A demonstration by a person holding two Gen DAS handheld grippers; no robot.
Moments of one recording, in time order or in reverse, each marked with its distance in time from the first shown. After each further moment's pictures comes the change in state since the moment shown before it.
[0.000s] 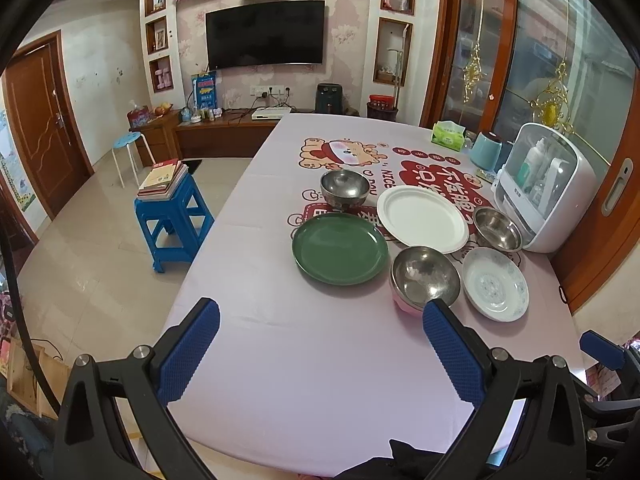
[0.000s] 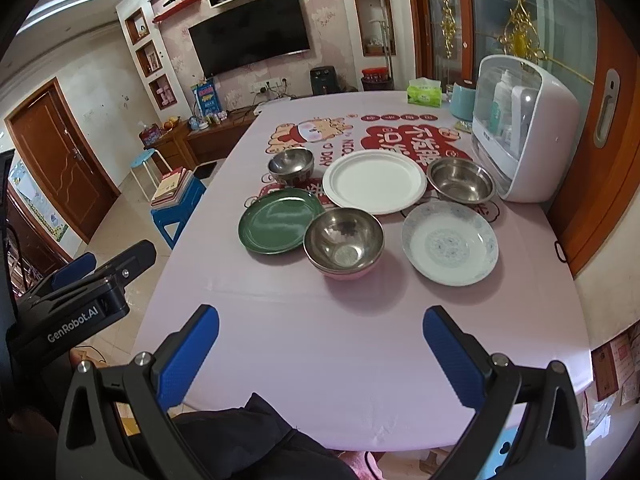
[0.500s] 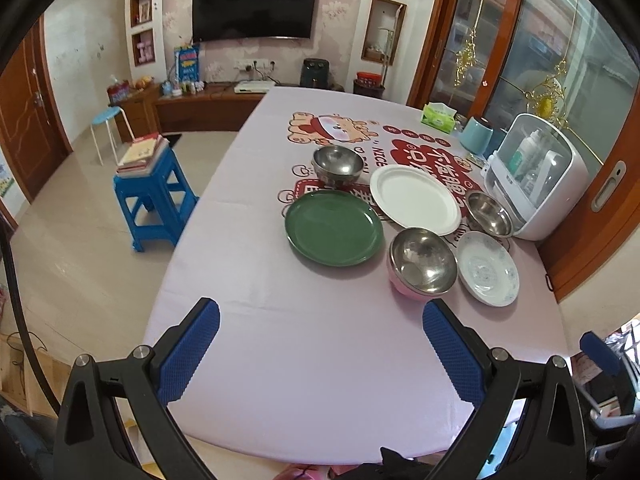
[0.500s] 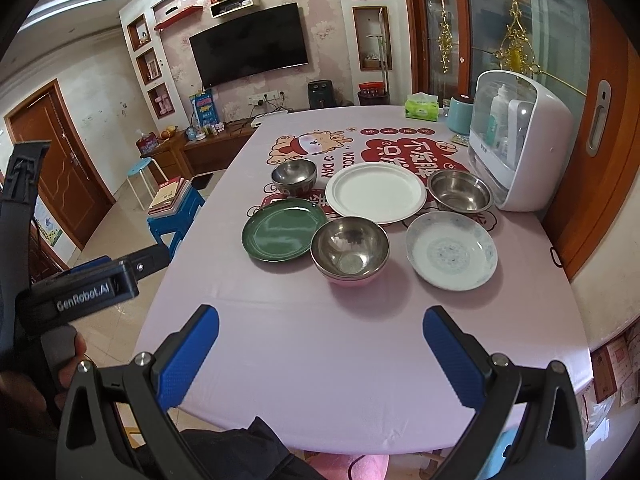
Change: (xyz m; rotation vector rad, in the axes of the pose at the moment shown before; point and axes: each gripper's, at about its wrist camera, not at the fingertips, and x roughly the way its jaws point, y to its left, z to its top) left arm 0.023 0.037 0.007 -0.029 0.110 -0.103; right arm -0.009 0.025 -0.010 -0.010 -0.044 -0.037
